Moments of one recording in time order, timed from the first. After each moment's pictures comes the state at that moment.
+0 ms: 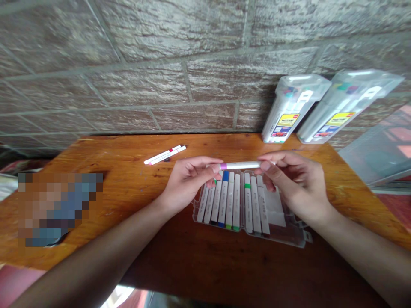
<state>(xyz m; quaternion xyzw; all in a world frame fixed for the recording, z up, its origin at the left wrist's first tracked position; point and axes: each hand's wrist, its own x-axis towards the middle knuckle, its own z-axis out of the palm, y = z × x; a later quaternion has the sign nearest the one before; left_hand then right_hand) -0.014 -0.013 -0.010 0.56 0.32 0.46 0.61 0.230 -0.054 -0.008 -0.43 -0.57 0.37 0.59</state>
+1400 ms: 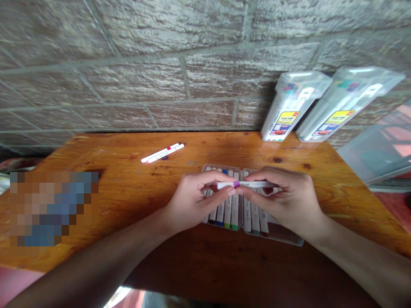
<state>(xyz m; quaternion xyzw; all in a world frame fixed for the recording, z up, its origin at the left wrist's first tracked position) -0.006 -0.044 -0.014 0.72 0.30 0.42 0.46 0.220 -0.070 -0.006 -0.43 -0.76 0.13 0.47</state>
